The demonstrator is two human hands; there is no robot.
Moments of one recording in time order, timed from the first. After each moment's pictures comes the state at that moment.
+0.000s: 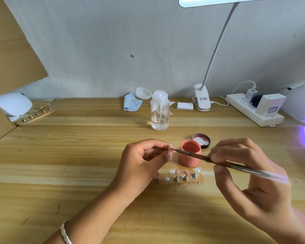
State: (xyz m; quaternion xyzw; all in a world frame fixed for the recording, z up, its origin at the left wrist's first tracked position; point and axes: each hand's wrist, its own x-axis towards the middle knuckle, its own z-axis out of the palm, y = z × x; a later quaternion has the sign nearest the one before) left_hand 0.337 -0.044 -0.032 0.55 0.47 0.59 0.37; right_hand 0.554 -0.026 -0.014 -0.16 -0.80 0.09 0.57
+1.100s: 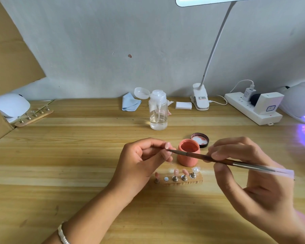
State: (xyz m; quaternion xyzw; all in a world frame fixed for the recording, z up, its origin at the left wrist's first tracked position) left_hand 0.337 -0.045 -0.029 0.53 0.46 0.58 0.41; right_hand 0.556 -0.029 -0.015 -0.17 -0.79 0.14 0.58
